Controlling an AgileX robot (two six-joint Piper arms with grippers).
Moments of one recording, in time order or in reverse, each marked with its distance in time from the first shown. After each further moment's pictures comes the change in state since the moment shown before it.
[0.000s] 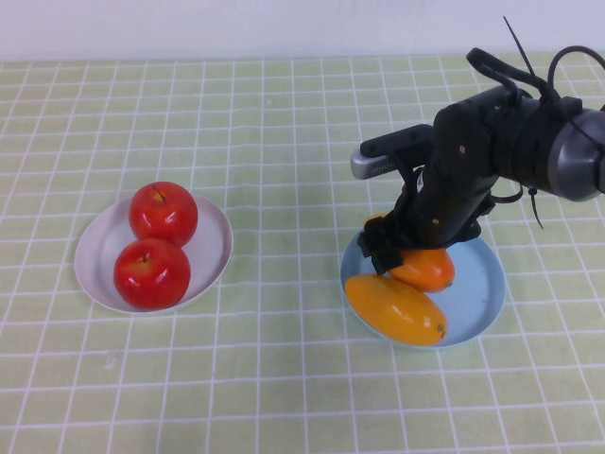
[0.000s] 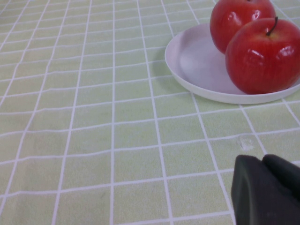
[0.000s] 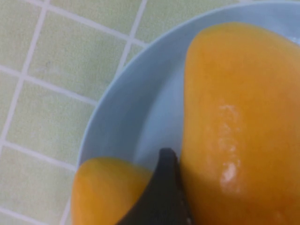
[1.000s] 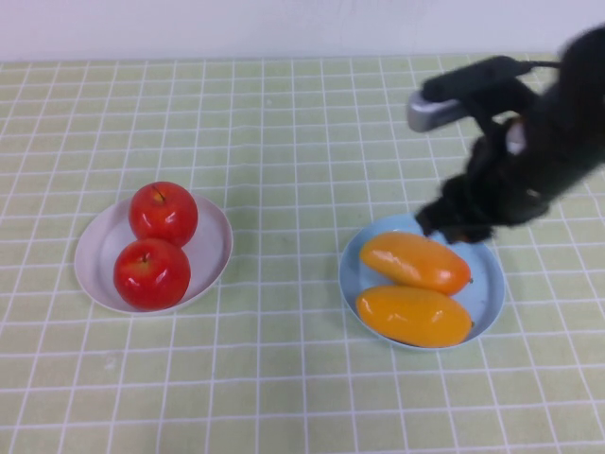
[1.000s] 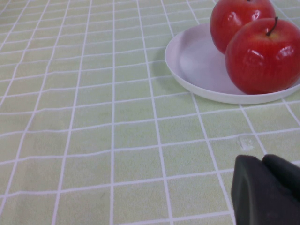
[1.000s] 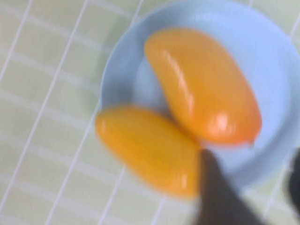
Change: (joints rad) right arm 0.014 -0.397 0.134 -0.041 0.145 0.000; left arm 0.000 0.000 0.000 0.000 0.000 0.000
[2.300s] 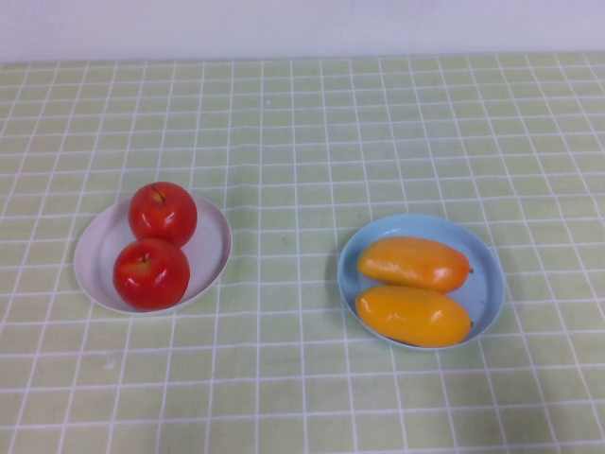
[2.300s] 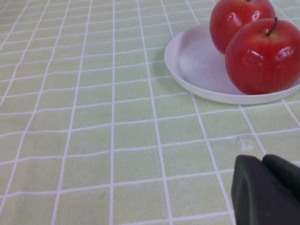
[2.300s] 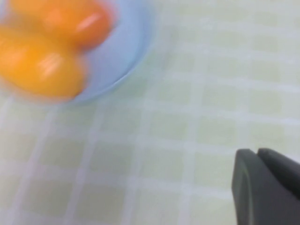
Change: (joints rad) right arm -0.292 -1.047 1.123 -0.117 -0.614 0.090; left arm 0.000 0.000 0.000 0.000 0.000 0.000
